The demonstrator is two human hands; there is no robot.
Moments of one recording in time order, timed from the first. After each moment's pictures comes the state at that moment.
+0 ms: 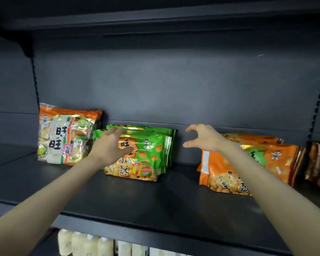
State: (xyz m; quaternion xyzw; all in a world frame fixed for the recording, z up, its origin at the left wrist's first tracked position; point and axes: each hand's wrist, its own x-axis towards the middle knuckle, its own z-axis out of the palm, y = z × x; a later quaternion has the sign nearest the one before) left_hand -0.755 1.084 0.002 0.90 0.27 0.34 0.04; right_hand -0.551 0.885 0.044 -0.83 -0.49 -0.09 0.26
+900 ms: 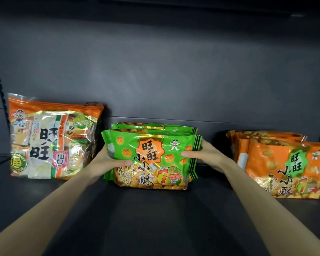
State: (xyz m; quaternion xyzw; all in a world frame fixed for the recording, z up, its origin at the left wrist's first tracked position) left_hand -0.740 1.276 -0.062 0.78 0.13 0.21 0.58; right_hand -0.563 1.010 -0.025 -0.74 -0.37 0.16 0.53
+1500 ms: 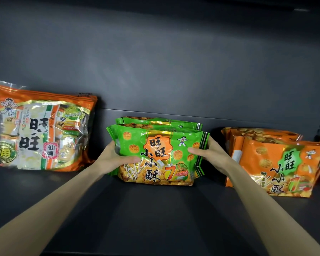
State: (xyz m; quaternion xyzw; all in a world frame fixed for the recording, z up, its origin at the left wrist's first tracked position) left_hand -0.718 1.240 -0.068 0.78 0.11 0.23 0.58; right_hand -0.541 0.988 -0.041 -0.72 -0.35 0.11 0.58
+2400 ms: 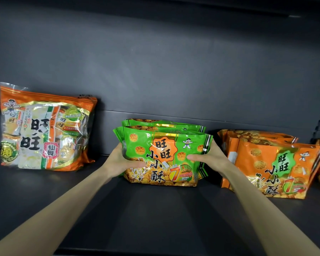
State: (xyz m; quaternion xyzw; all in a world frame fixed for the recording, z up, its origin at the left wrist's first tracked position) left_hand -0.705 1.222 -0.077 0.77 0.09 0.24 0.59; right_hand -0.539 0.975 -0.045 -0.77 -0.33 0.05 0.55
